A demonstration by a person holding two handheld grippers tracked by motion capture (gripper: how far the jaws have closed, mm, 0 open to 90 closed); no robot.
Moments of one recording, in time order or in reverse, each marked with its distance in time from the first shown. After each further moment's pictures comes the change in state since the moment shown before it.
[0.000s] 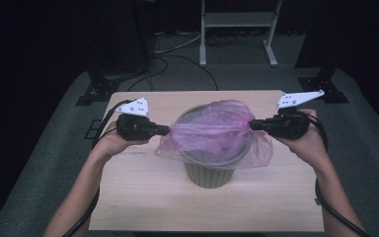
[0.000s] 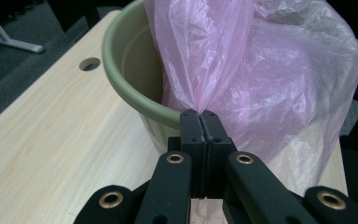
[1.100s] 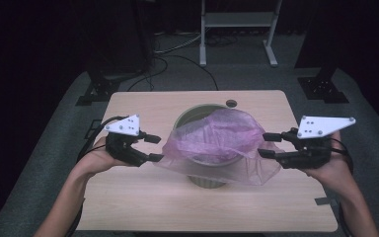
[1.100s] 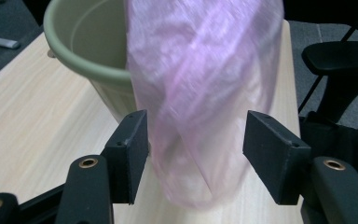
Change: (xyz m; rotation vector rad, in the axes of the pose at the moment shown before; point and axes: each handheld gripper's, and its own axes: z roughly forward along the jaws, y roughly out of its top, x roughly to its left) left arm -0.033 -0.018 -0.017 0.041 -0.066 0.043; right arm 0.055 -0.021 -0.049 -0.063 0.023 -0.168
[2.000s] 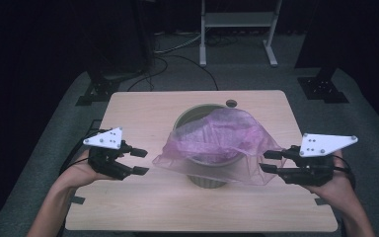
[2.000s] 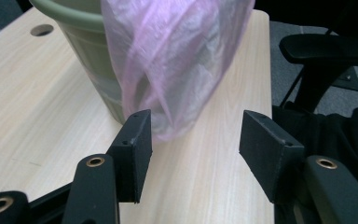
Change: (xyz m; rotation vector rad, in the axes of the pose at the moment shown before) left arm -0.019 -0.035 -0.029 -0.008 -0.037 -0.045; right arm 0.025 -0.024 -0.006 0.011 0.037 0.013
